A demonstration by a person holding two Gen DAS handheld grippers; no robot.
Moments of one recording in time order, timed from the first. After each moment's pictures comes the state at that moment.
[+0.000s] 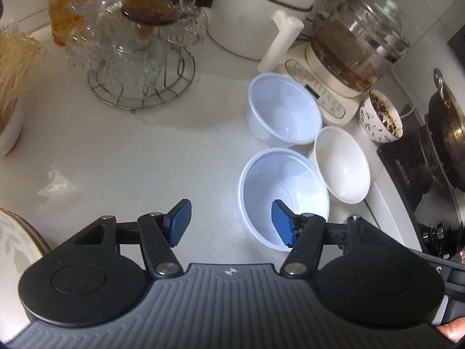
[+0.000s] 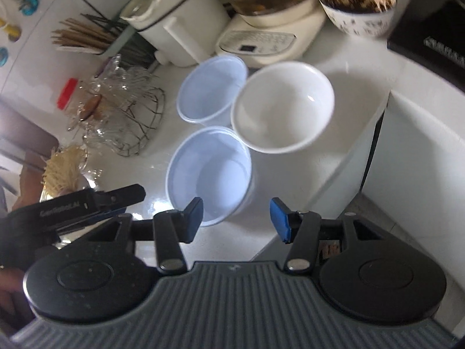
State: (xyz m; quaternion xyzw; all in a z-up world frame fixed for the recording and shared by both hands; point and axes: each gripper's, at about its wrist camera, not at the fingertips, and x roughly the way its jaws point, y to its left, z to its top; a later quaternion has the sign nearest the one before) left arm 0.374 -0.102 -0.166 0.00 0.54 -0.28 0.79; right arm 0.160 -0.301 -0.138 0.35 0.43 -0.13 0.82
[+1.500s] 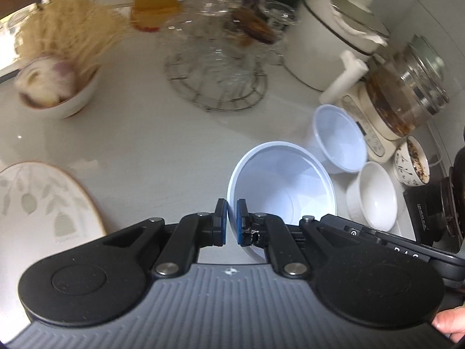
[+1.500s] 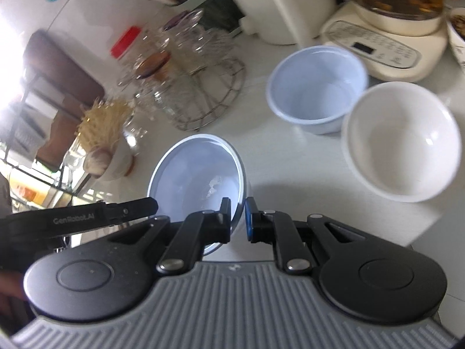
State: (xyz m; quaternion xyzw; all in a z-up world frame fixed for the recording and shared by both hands) left arm 0.375 -0.033 -0.161 -0.07 0.54 -0.18 0.82; right arm 0.244 -0.259 -0.142 0.26 0.45 0.03 0.85
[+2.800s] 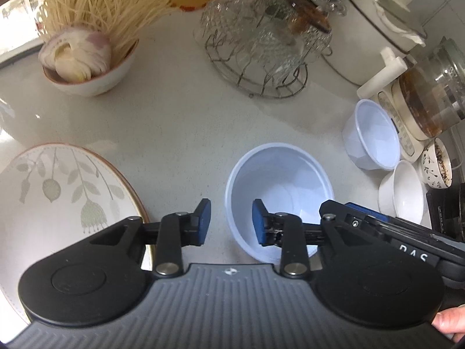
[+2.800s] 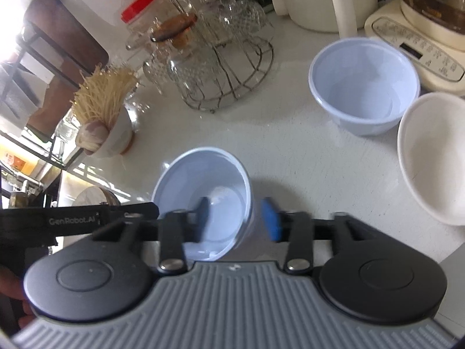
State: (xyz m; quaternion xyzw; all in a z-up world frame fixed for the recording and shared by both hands) left arm 0.383 -0.009 -0.185 -0.07 0.57 -0.14 0.81; right arm 0.272 -0.231 -0.152 0.21 0.47 0.05 0.85
